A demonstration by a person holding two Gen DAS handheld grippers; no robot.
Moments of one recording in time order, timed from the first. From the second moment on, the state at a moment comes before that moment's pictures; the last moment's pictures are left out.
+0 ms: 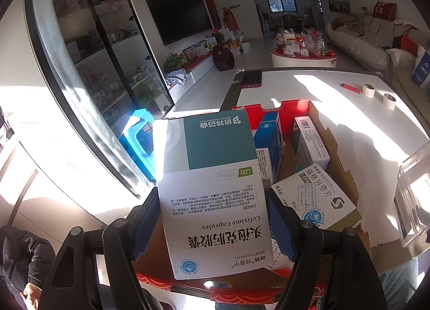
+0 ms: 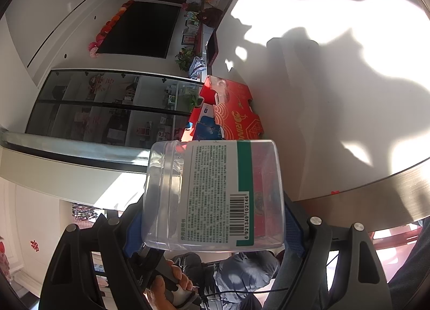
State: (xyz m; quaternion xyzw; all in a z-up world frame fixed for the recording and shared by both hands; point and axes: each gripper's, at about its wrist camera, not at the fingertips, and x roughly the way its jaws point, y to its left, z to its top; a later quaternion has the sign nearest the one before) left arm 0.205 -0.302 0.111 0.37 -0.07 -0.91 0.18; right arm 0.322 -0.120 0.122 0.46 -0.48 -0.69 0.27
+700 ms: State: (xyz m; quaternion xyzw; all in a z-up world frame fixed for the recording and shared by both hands) left arm 0.203 -0.303 0.112 0.35 -0.08 -0.91 0.18; right arm 0.325 -0.123 0.118 0.46 -0.48 -0.69 0.28
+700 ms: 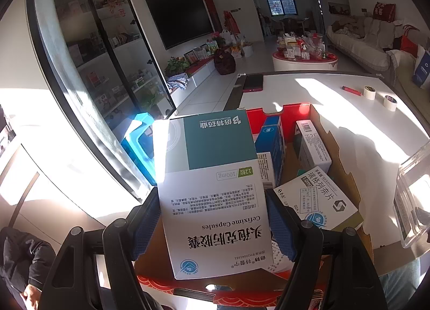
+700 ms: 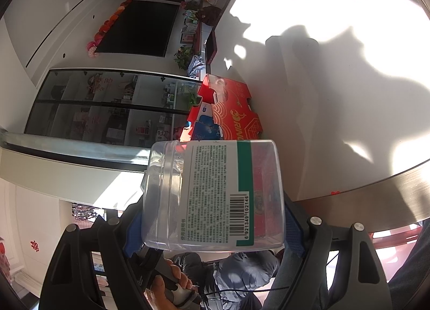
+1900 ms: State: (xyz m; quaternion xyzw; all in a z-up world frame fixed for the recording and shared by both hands) left arm 0.196 -0.249 0.120 0.37 -0.06 -0.92 0.07; right arm 0.356 -0.063 0.111 0.44 -0.48 -0.74 0.19
